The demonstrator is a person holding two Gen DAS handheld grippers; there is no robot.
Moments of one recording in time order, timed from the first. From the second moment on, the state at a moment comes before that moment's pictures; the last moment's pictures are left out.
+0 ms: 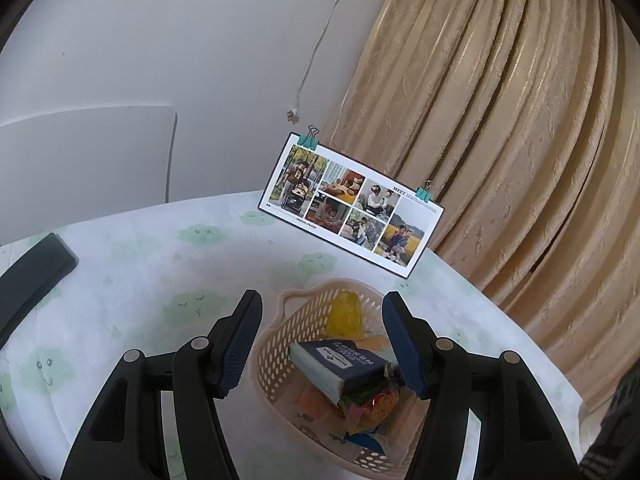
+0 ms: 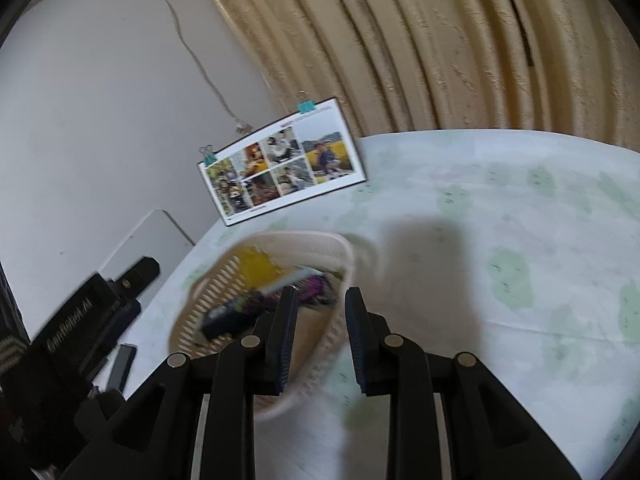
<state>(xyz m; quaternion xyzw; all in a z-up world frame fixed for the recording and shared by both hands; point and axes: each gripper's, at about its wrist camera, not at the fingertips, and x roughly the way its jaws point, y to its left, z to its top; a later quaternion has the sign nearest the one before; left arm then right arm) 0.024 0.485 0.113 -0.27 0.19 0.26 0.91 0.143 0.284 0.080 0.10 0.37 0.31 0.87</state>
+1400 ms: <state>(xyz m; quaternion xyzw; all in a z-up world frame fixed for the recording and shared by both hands) -0.034 0.466 0.097 -0.02 0.21 0.38 0.90 0.052 0.307 0.069 -0.12 0.29 0.22 0.92</state>
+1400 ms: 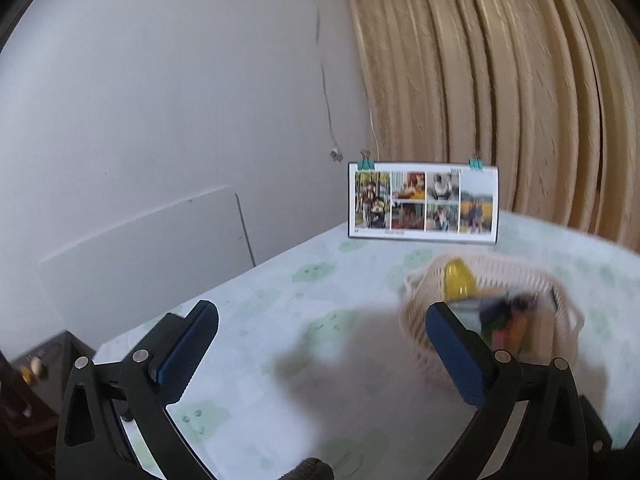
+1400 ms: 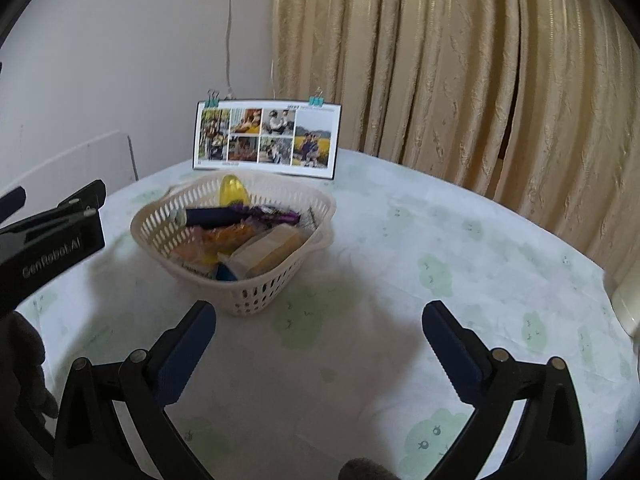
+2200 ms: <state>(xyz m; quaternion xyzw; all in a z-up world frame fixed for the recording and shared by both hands) -0.036 0.428 0.089 0.03 0.22 0.36 0.91 0.036 0.300 0.088 -0.12 0.25 0.22 0.94</state>
